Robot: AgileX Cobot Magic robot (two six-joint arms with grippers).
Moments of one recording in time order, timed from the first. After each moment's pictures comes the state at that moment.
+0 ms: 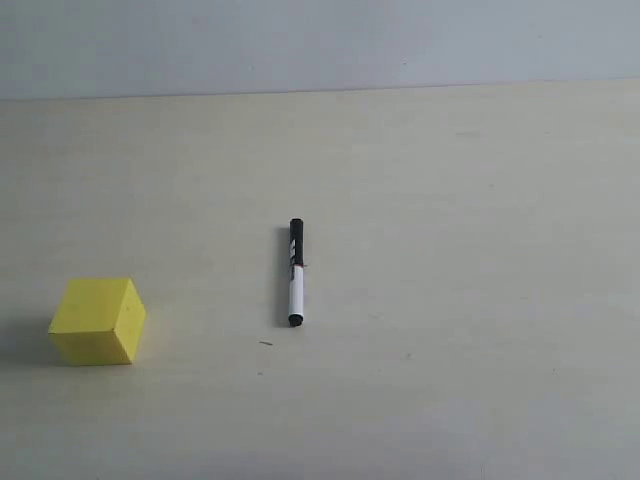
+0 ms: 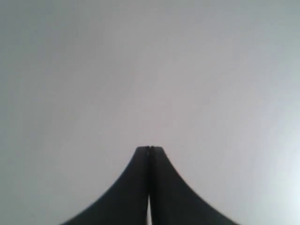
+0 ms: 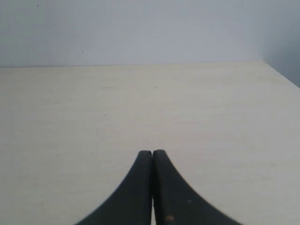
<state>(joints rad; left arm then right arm) -0.14 0.04 -0.11 0.04 -0.37 -0.73 -0.14 0.01 0.00 -0.17 0.34 0.14</state>
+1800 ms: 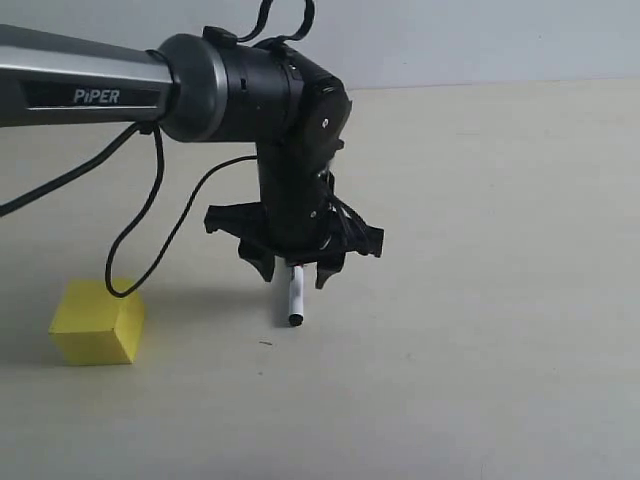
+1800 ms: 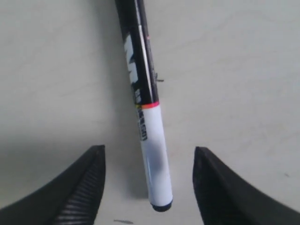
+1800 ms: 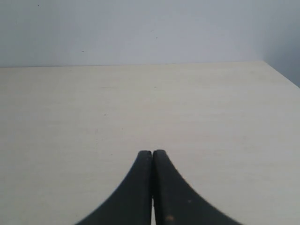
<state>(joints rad) -0.81 2.19 -1.61 0.09 1.03 -0.66 -0.14 0.01 0.00 -0.17 0.34 0.14</state>
